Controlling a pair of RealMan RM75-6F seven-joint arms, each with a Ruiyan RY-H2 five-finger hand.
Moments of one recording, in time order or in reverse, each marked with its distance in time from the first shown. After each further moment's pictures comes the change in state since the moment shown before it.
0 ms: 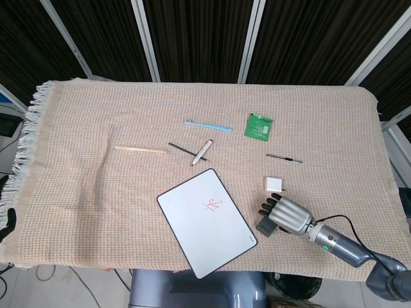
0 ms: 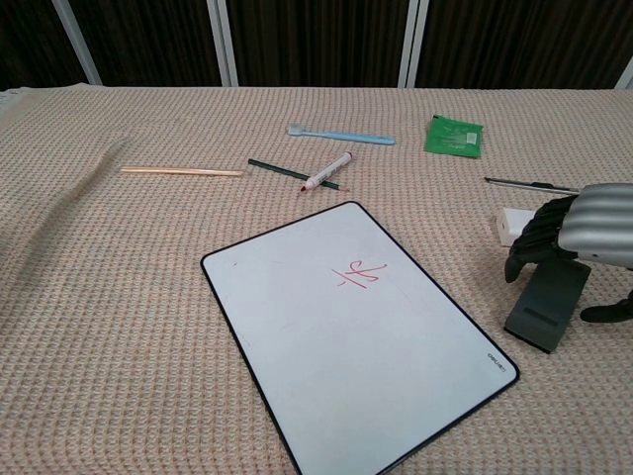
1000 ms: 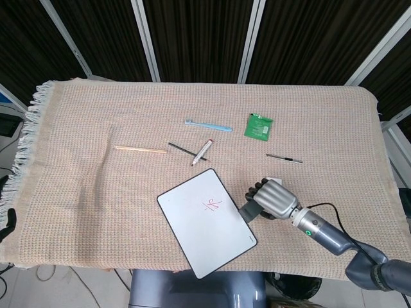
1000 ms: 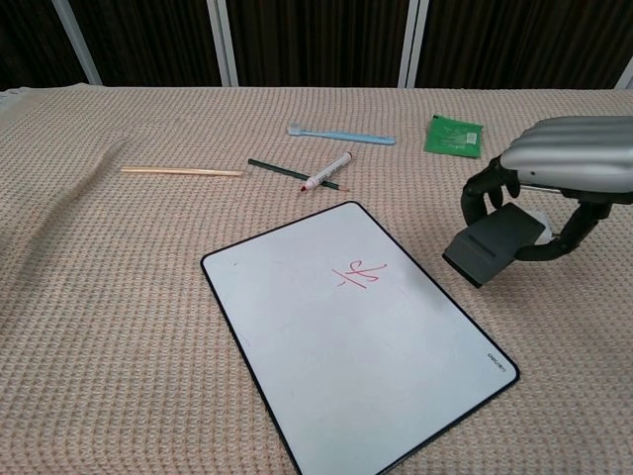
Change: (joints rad) left arm 0.002 0.008 0.000 -0.013 -0.004 -0.002 -0.013; right arm 0.106 0.066 0.132 -0.272 0.268 -0.169 -0.043
